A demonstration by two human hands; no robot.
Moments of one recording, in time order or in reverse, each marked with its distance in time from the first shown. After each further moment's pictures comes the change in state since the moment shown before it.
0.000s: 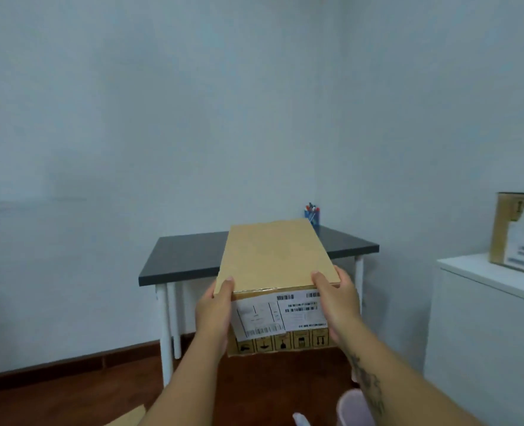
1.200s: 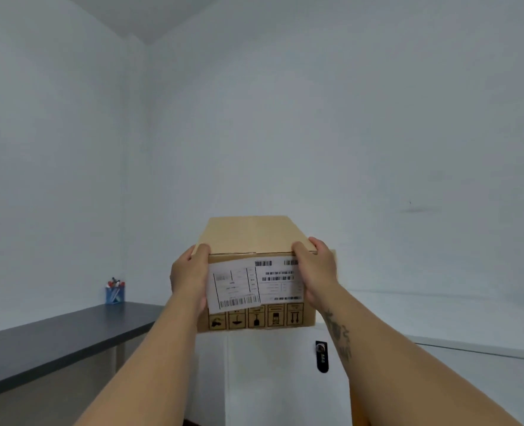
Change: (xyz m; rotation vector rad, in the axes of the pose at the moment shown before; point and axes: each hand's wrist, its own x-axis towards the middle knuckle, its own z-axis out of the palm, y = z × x) left_hand -0.161 0.156 0.205 -0.257 -0.685 0.137; right_hand -0.120 -0.216 -0.225 -0.150 0.686 -0.330
